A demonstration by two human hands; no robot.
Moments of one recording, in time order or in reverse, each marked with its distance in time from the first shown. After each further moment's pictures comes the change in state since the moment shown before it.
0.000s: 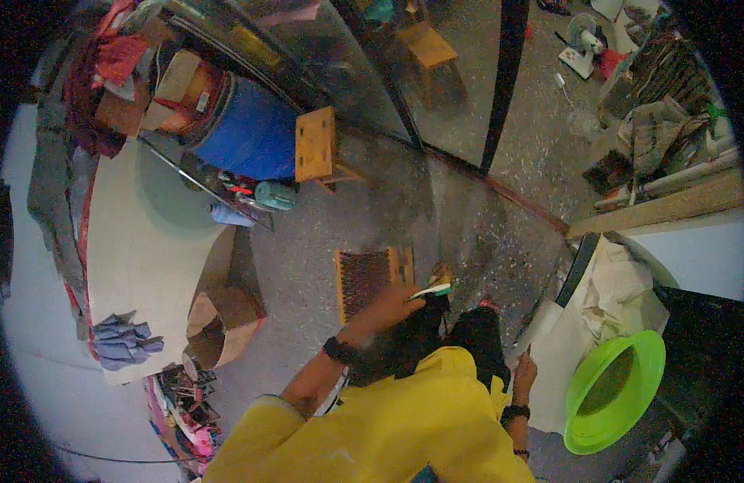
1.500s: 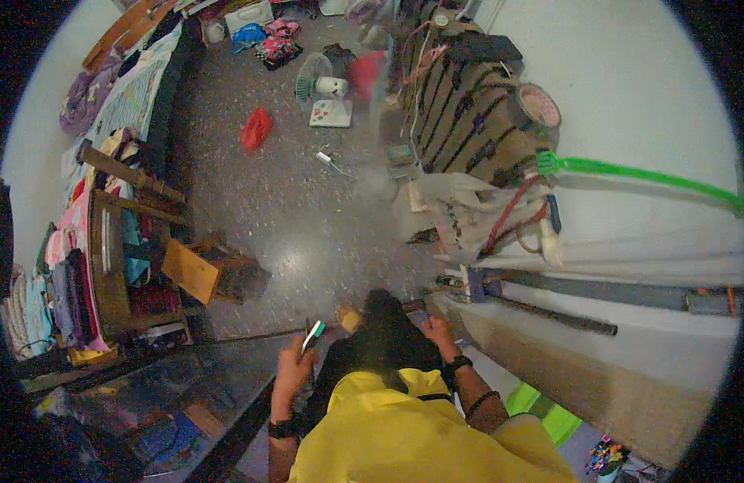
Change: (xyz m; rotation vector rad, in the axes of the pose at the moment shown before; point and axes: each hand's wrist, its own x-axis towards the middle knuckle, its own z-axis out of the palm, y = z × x) left_hand 0.618 0.234 -0.032 0.071 -0.173 -0.005; right_hand 0.552 -0.145 -0.190 -0.262 0.152 0.173
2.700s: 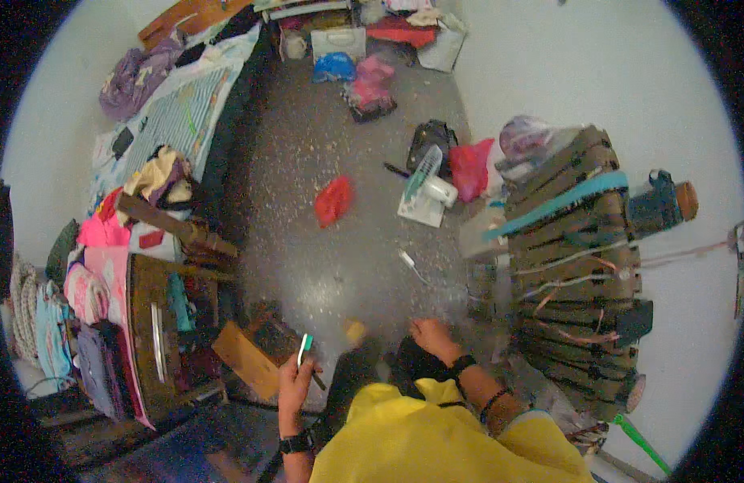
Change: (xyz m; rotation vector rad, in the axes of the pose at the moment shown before) left_hand 0.354 -0.008 -0.292 -0.376 0.284 -0.211; right_hand 0.401 -0.463 -0.100 0.043 -0.148 -0.516
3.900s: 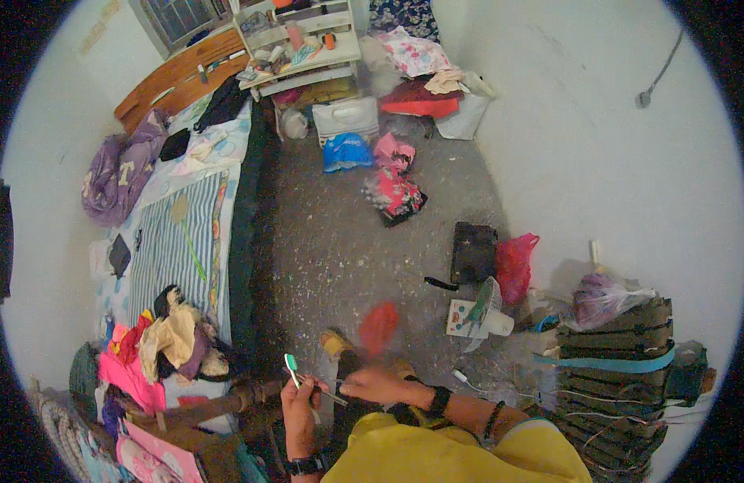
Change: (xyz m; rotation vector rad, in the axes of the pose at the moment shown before) left_hand 0.477 0.251 -0.140 -0.635 0.036 -0.152; right_hand 0.508 -0.308 -0.140 0.323 -0.508 -0.286
